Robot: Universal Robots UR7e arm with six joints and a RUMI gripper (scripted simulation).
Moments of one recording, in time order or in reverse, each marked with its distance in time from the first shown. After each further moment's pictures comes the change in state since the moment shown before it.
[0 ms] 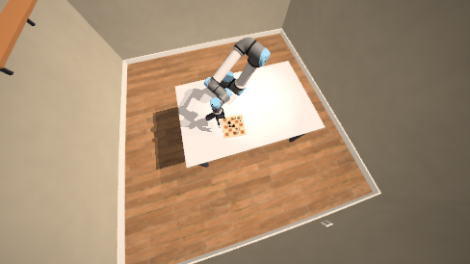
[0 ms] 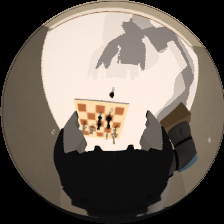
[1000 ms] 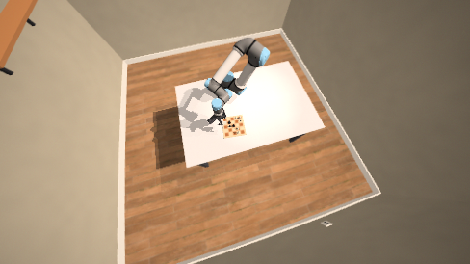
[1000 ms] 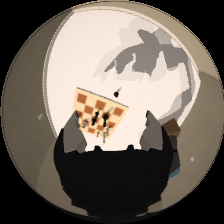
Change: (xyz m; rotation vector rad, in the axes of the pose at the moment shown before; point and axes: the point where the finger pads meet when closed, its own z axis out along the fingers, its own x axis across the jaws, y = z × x) arm -0.015 0.006 -0.002 0.002 0.003 -0.292
